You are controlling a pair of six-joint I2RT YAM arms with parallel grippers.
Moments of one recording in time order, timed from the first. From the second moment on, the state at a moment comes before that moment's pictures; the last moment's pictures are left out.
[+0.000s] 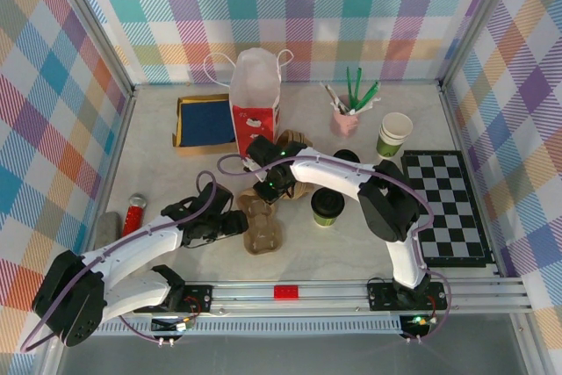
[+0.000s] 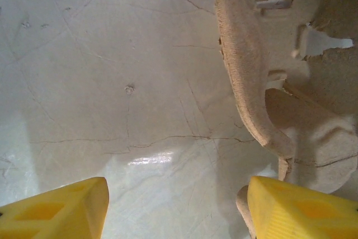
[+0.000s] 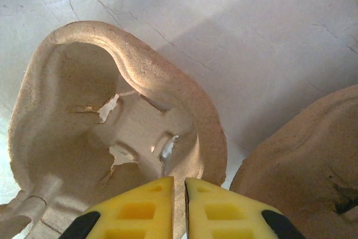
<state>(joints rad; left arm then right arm) -0.63 1.08 0.52 -0.56 0.05 -0.83 0.92 2.02 1.59 -0.83 -0.08 0.10</state>
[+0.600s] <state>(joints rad) -0.75 1.01 0.59 -0.61 0.00 -0.89 0.92 2.01 1.57 -0.80 -0.08 0.13</state>
